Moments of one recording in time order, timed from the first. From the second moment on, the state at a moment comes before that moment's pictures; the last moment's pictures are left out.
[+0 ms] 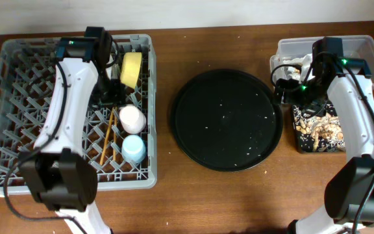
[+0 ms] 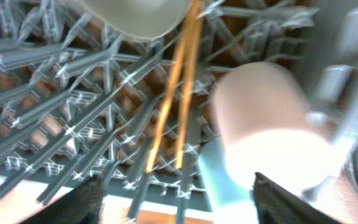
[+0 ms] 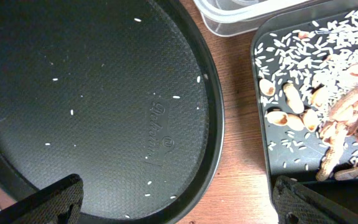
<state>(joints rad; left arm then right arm) -0.10 1.96 1.93 -1.51 -0.11 -0.18 -0.13 1.77 1.54 -1.16 -0.18 0.16</state>
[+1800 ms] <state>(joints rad) -0.21 1.84 1.96 -1.38 -0.01 -0.16 0.03 0.01 0.01 -0.06 -0.11 0.05</state>
